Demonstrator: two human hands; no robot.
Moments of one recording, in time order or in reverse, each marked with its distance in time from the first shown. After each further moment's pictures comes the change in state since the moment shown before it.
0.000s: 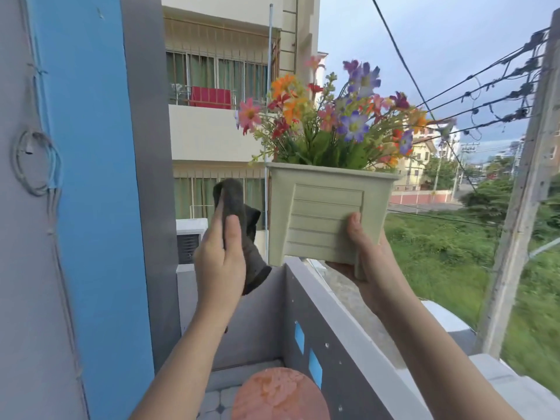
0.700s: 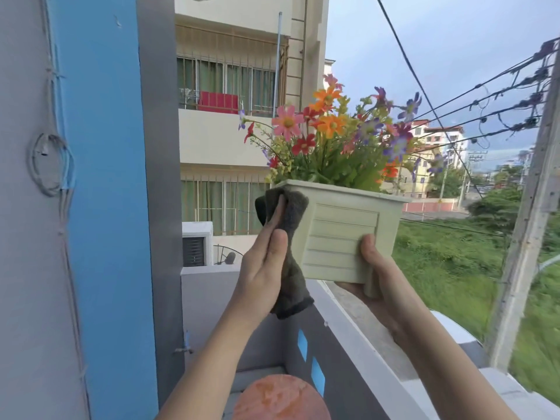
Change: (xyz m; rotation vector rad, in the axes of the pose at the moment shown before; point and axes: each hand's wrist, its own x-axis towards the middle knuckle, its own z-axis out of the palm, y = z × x) left_hand -0.016 0.036 0.005 -0.510 -0.358 -0.185; right_hand -0.008 0.006 -0.016 0.074 -0.085 0.228
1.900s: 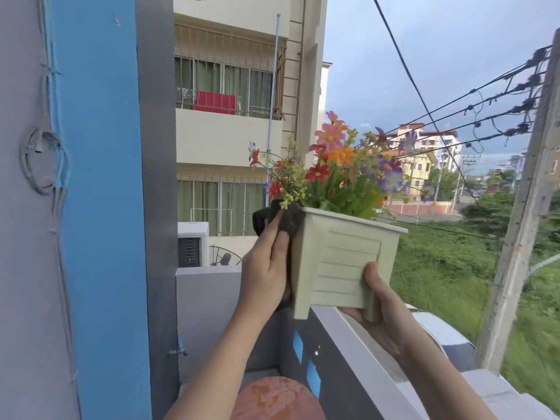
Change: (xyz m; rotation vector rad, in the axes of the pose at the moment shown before) left_hand 0.018 -0.028 0.002 0.288 0.118 0.118; right_hand -0.003 0.031 -0.028 0.104 0.014 0.138
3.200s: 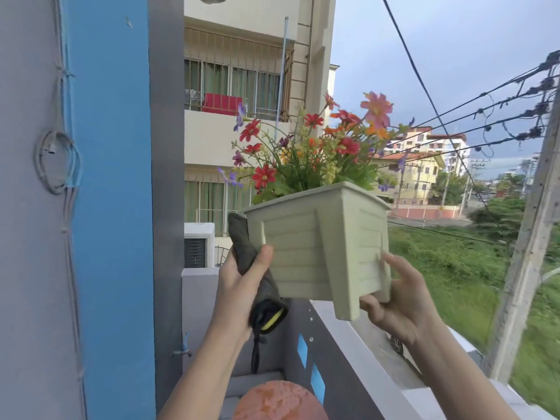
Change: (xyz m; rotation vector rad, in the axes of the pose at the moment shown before) left_hand -0.011 -0.008 -0.031 -0.606 0.141 -0.411; right_hand -0.002 -0.037 0.028 0.356 -0.171 0.182
